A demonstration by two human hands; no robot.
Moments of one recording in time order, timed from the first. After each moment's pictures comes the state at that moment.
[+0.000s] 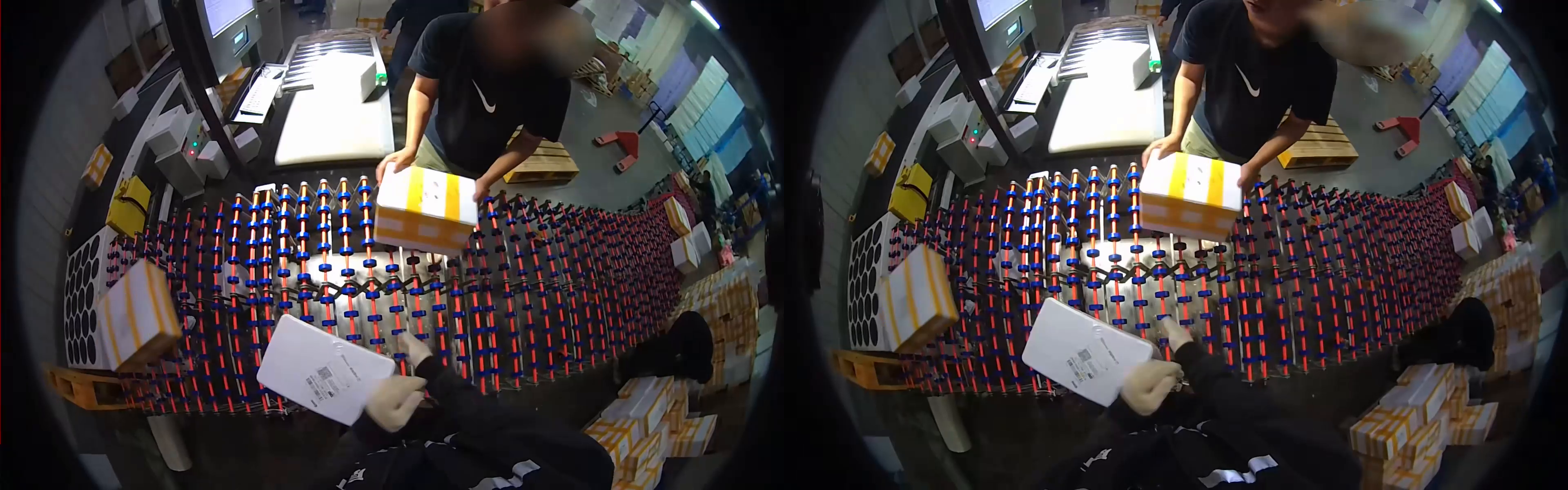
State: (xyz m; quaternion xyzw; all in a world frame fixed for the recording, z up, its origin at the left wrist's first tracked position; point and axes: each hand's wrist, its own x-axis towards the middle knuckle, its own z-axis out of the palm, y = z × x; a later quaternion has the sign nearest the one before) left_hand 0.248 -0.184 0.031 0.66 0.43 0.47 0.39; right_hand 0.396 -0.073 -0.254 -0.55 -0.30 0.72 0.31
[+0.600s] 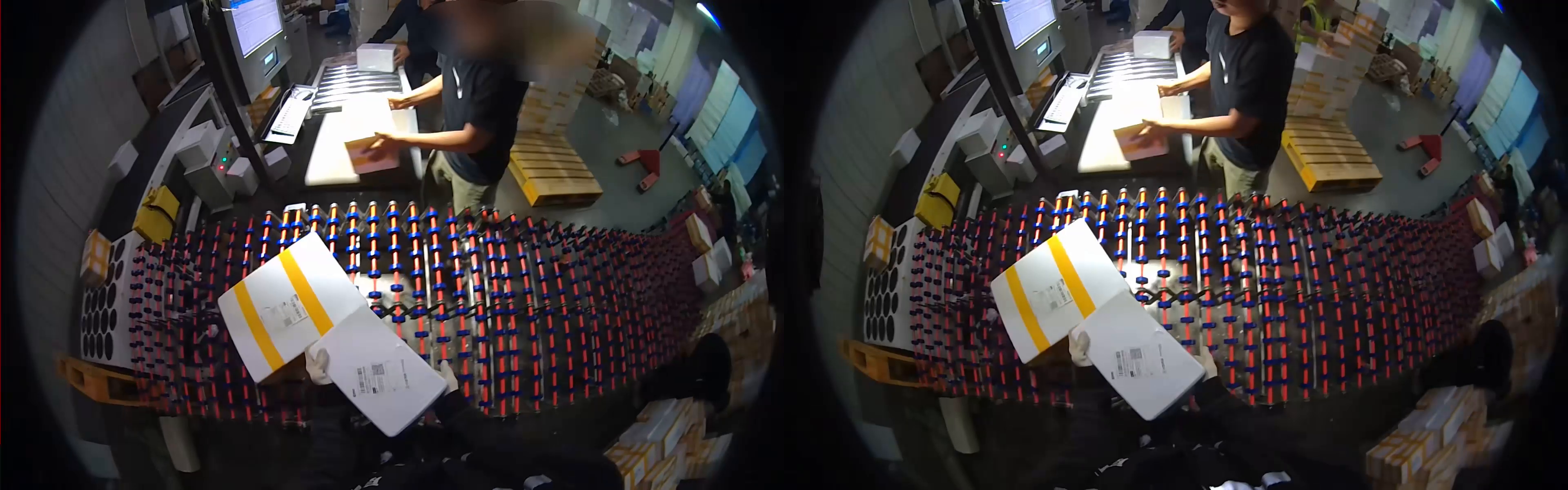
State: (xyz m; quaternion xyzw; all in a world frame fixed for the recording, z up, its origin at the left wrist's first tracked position) left_hand 0.104 -0.112 -0.046 0.21 0.29 0.80 0.48; right_hand 0.411 -0.104 -0.260 -0.11 0.02 0.92 0.37
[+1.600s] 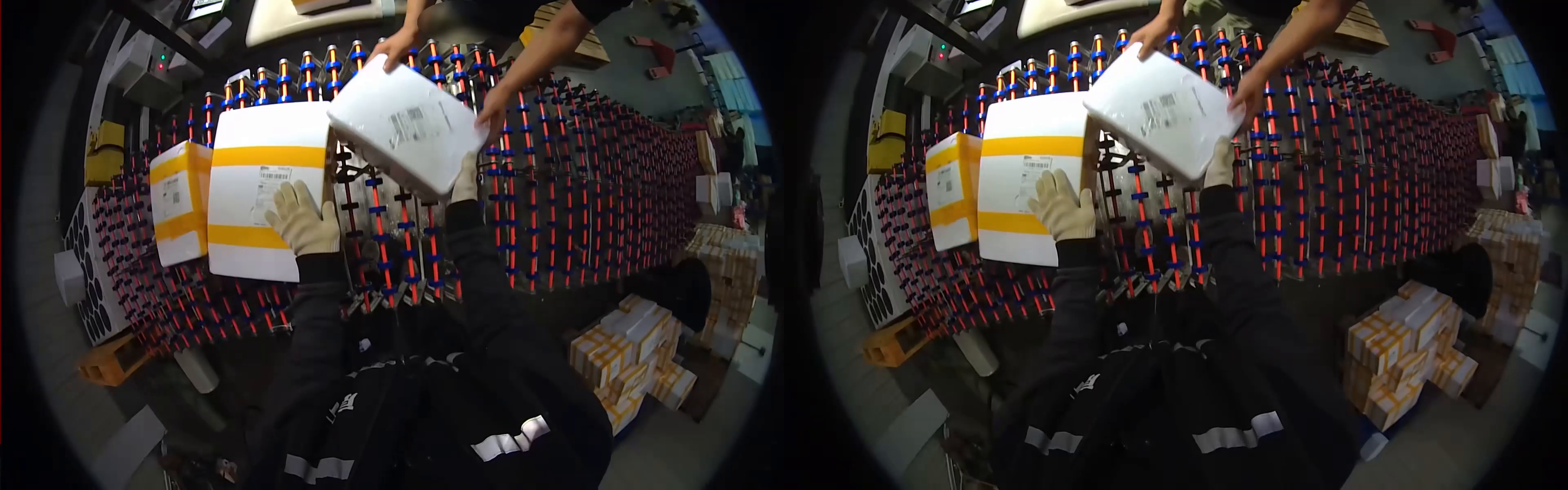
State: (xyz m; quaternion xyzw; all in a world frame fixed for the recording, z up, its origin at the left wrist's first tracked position) left_hand 0.145 -0.034 -0.024 0.55 0.83 0.07 -0.01; right_hand 0.429 0.080 -0.147 -0.52 -0.20 0.56 0.61
